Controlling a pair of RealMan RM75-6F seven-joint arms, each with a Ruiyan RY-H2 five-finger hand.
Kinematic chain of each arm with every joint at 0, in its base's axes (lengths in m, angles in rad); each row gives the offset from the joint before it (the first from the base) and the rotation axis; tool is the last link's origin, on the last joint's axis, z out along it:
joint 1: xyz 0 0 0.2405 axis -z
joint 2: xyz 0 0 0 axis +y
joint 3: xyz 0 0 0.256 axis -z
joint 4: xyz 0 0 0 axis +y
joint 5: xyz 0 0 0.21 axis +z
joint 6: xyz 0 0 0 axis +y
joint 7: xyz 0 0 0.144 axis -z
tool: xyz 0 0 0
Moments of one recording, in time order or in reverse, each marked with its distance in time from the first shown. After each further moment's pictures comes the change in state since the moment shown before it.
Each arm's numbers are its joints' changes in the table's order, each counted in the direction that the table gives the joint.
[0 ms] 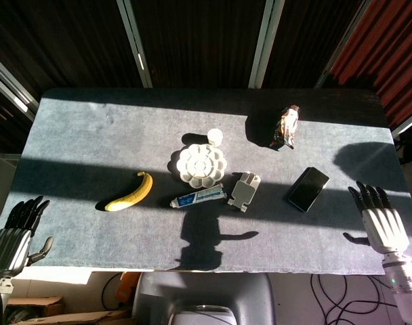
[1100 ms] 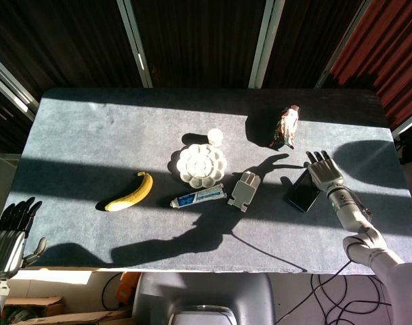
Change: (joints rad) left arm -0.025 -0.002 0.006 -0.007 -0.031 0.020 -0.052; right arm -0.525 -0.453 -0.016 0.861 0.031 -0.676 -0.164
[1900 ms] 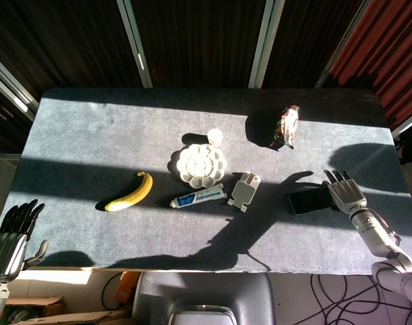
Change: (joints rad) left arm -0.005 0.010 -0.015 -0.005 0.029 0.004 0.019; right arm 0.159 0.156 0.113 -0.196 -0.056 0.125 -0.067
